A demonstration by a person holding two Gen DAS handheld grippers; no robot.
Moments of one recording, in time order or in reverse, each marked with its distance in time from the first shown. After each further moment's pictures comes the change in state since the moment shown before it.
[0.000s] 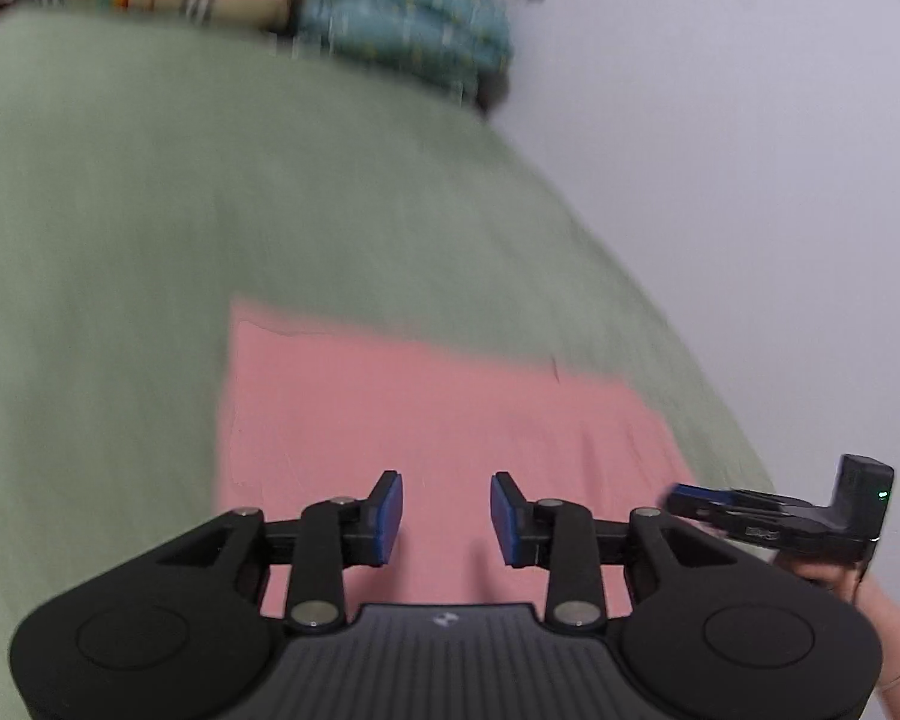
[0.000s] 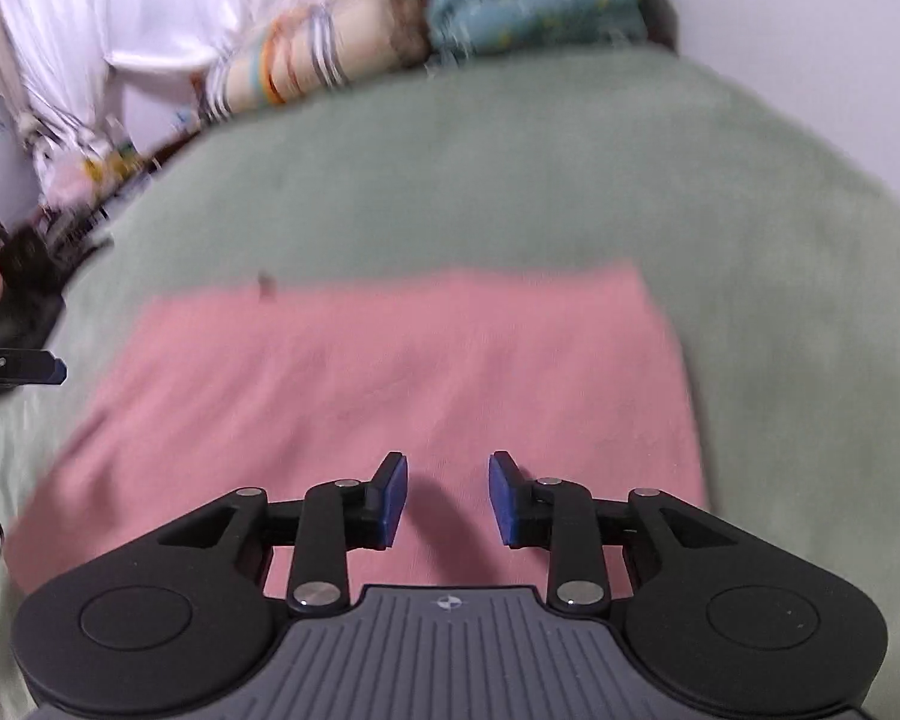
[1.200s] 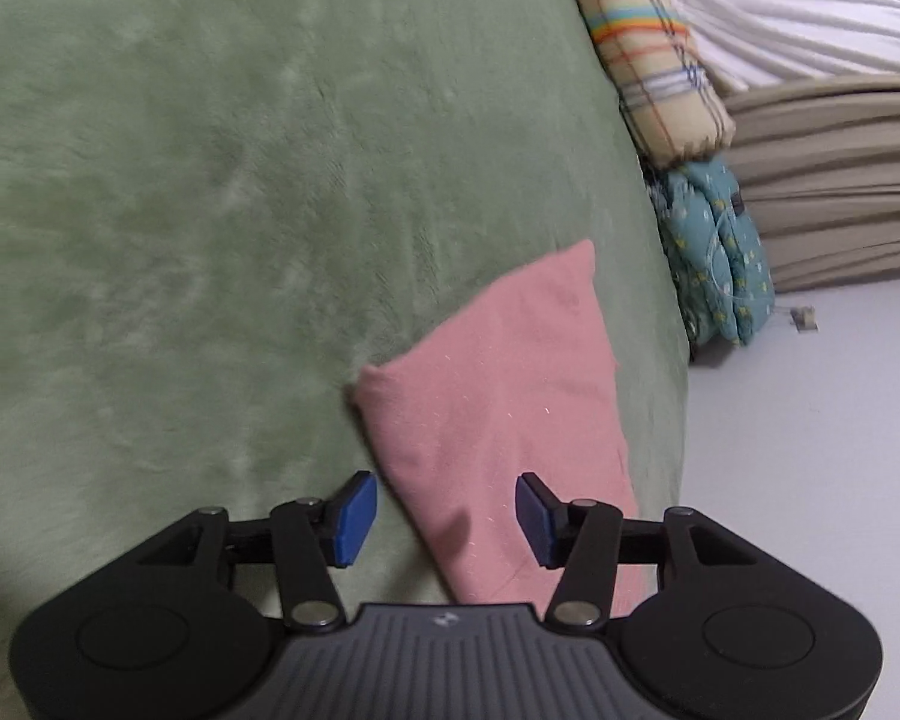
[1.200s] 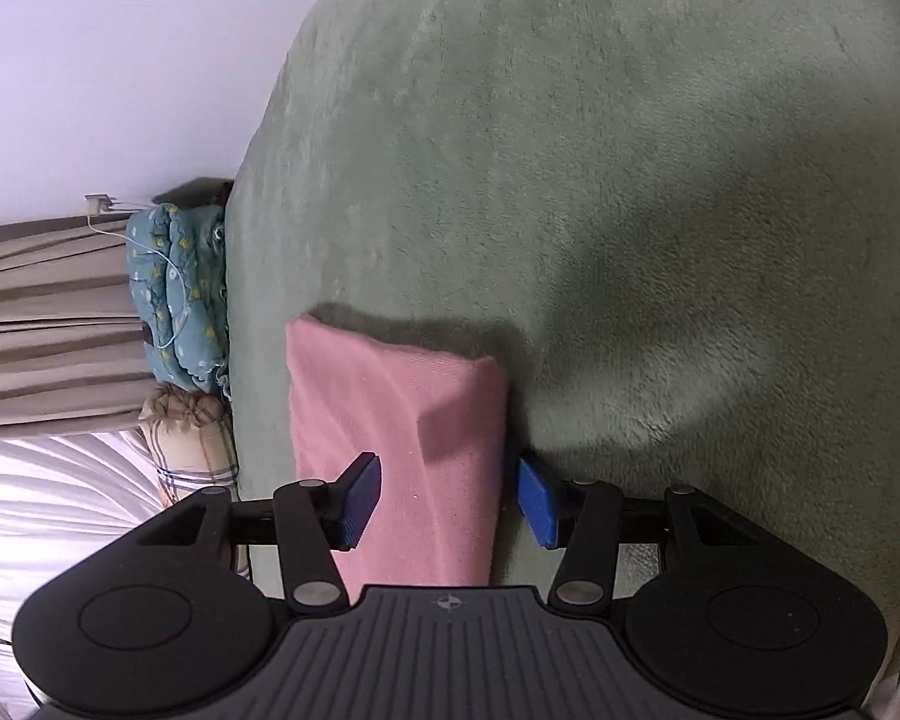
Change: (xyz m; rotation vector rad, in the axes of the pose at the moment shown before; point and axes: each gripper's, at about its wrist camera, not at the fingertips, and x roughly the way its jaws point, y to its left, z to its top) left arm -0.058 0.023 -0.161 -1.035 -0.377 0.018; right arm -0.061 -0.052 -0.163 1.418 -0.249 0.143
